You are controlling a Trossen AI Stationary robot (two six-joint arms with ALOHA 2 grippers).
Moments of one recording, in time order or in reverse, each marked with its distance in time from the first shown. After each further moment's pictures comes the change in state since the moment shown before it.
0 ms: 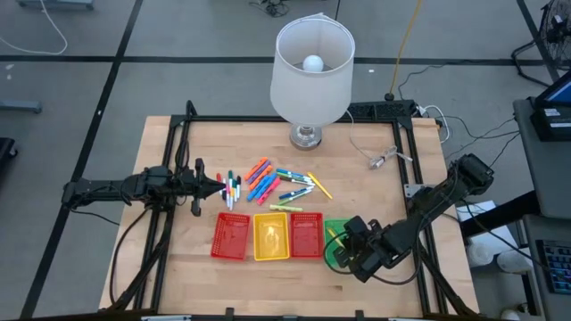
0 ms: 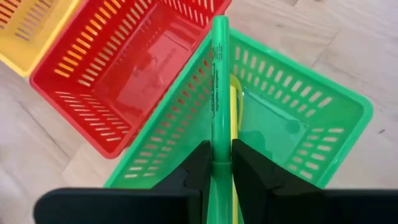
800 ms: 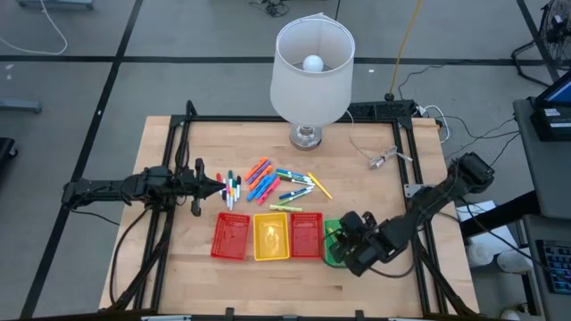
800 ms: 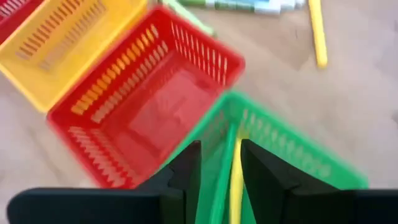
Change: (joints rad) left arm 0.000 0.000 0.000 0.000 0.000 0.000; right arm -0.071 -0.013 0.000 0.063 0.112 -0.197
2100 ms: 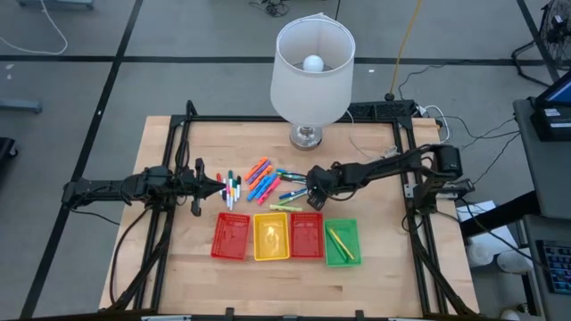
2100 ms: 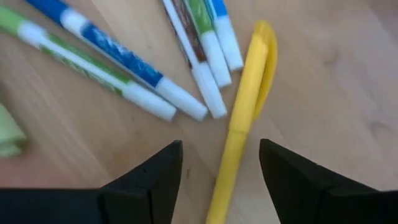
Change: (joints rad) left arm 0.000 0.000 0.000 0.000 0.000 0.000; right arm -0.698 0.205 -0.057 0.321 -0.376 -0.911
